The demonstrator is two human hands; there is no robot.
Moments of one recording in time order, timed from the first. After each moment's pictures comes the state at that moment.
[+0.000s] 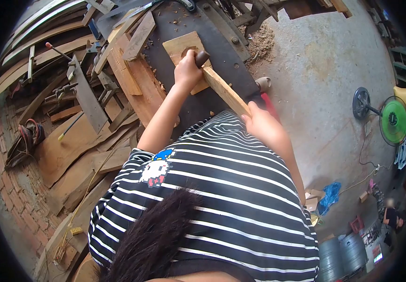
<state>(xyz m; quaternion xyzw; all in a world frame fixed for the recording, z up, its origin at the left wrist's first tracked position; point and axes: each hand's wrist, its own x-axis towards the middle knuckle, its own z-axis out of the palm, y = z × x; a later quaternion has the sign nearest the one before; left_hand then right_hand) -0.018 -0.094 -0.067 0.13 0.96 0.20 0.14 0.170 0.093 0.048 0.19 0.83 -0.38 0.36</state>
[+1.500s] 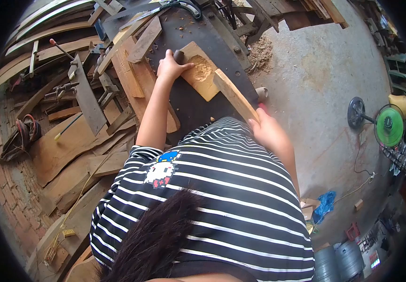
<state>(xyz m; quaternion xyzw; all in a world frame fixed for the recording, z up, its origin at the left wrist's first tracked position) -0.075 -0.133 -0.039 -0.02 0.96 0.12 0.24 0.178 0.098 0.064 0.24 0.82 -0.42 0.32</state>
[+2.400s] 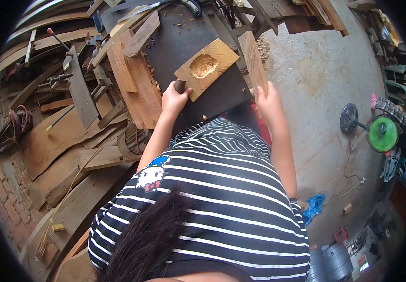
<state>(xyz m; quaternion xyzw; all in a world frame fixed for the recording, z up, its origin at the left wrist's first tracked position) 0.045 -0.146 -0.045 -0.10 0.93 0.26 0.22 0.138 0.132 0.008 0.33 0.76 -0.54 0.12</state>
